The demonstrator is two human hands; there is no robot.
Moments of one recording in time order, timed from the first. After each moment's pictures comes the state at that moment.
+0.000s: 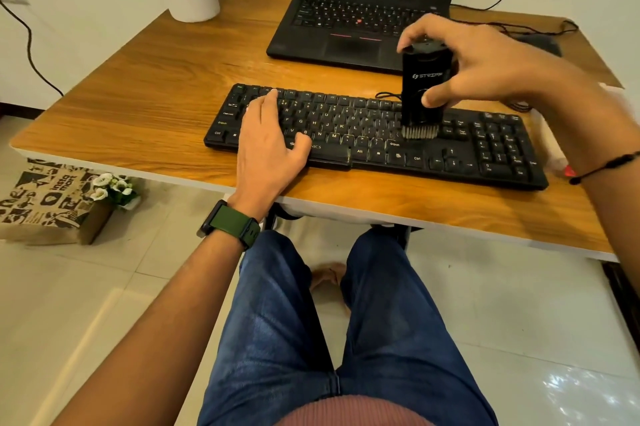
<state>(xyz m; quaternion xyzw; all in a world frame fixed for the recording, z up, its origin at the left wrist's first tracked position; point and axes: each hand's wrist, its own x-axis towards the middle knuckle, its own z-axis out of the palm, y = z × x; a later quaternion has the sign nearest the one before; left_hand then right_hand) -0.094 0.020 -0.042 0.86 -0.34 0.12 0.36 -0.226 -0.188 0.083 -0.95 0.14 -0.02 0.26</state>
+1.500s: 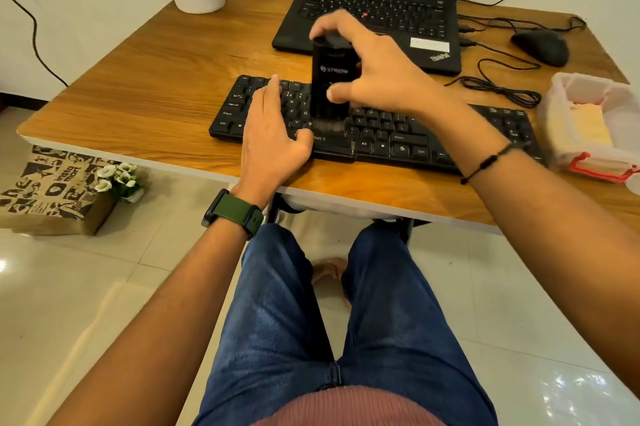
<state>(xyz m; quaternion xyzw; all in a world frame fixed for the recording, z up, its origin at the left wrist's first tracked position) -0.092 0.022 -0.042 0.85 -0.34 0.09 0.40 -0.169 -0.117 0.054 -0.93 0.02 -0.12 0.34</state>
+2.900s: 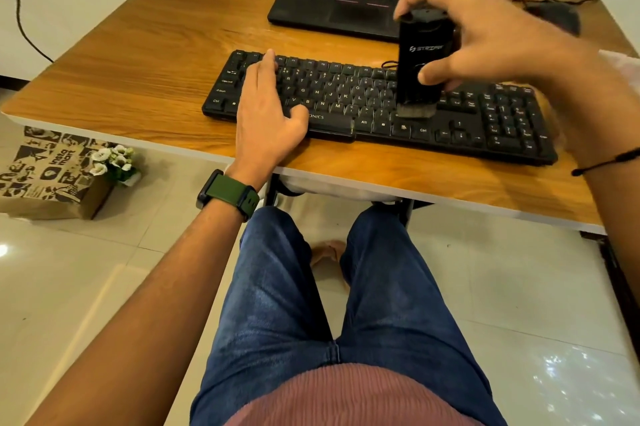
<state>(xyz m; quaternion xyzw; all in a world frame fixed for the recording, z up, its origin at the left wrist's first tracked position) -0.092 0.024 -0.042 0.85 -0.33 0.09 0.40 -0.232 -0.168 0.076 -0.95 0.12 -0.05 0.27</state>
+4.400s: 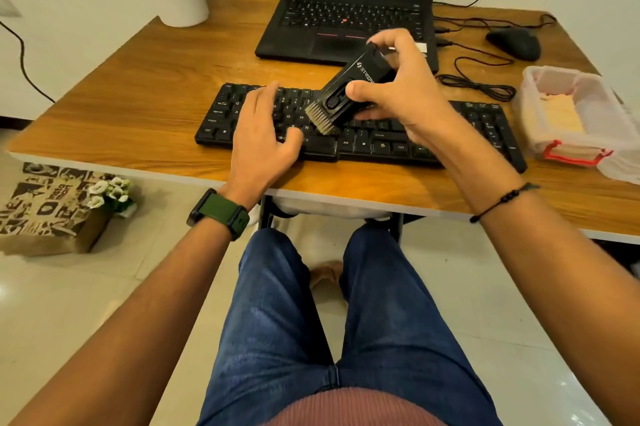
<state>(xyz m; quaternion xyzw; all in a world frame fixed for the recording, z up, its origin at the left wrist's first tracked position) -0.099 0.022 -0.034 0.83 -0.39 0.10 0.40 -0.212 -0.128 0.035 -0.75 0.19 -0.22 0.59</state>
